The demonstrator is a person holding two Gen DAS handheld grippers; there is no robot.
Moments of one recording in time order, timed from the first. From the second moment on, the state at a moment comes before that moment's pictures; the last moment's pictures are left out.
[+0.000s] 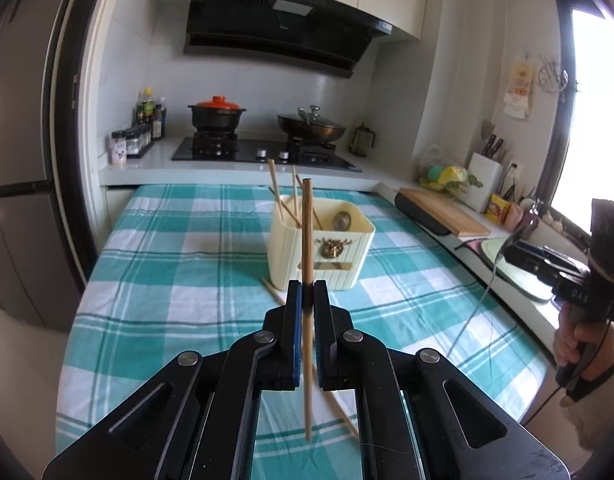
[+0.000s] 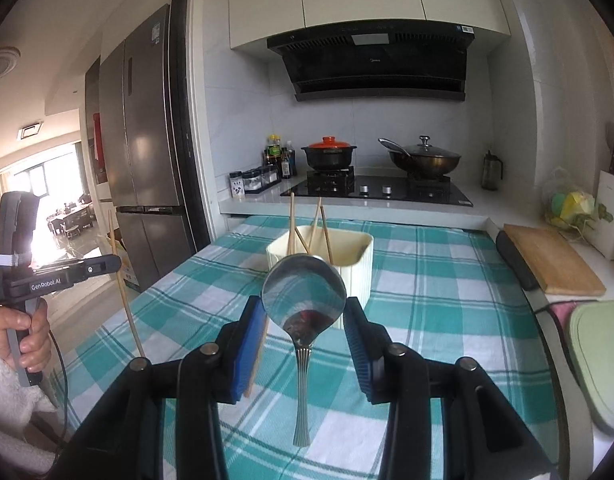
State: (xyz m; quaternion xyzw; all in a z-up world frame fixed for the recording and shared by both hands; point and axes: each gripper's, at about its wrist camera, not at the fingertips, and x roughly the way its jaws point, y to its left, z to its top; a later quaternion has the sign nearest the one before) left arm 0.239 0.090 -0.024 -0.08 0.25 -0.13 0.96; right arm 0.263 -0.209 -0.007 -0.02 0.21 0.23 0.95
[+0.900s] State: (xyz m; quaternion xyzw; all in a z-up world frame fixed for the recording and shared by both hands) left arm 0.471 0.059 0.074 -0.11 0.19 -0.10 0.97; right arm 0.473 -0.161 0.062 -0.01 0.15 0.23 0.96
